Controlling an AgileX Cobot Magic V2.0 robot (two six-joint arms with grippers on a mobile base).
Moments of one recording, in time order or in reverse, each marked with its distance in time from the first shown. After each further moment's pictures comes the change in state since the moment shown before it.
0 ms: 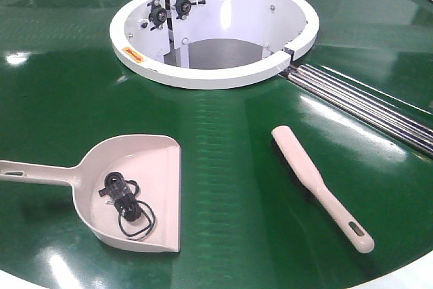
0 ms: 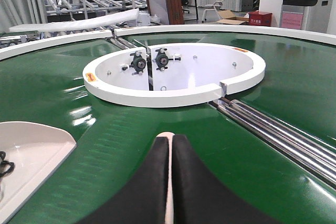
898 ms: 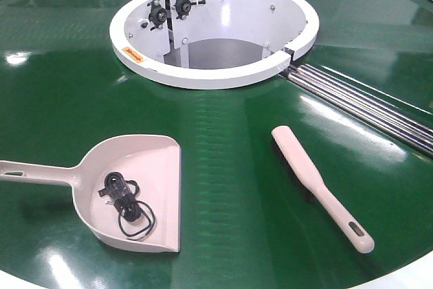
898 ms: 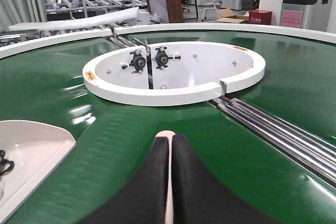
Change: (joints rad) left arm 0.319 -0.169 0.289 0.333 -0.172 -0.322; right arm 0.000 0.000 0.000 0.000 0.005 0.000
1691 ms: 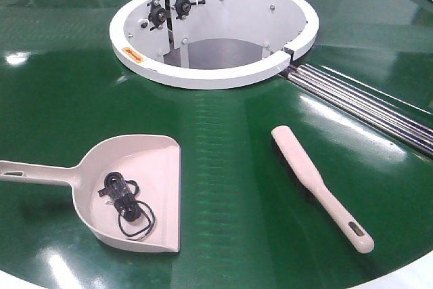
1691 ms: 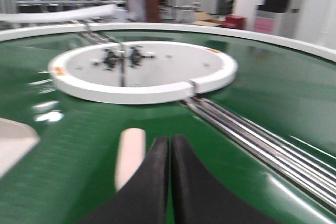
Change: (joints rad) left arm 0.000 0.000 0.000 0.000 0.000 -0.003; right arm -0.112 -0.012 0.030 -0.038 -0.013 -0.038
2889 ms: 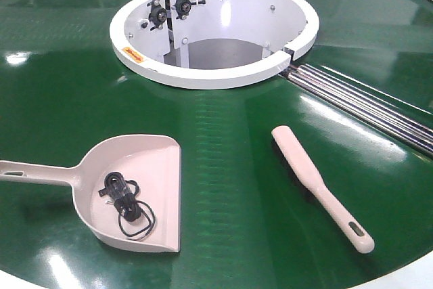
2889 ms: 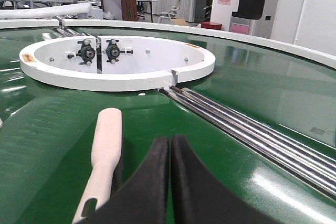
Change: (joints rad) left arm 0.000 -0.001 0.000 0.000 0.002 -0.001; right arm -0.025 -0.070 0.250 -0.030 -0.222 -0.007
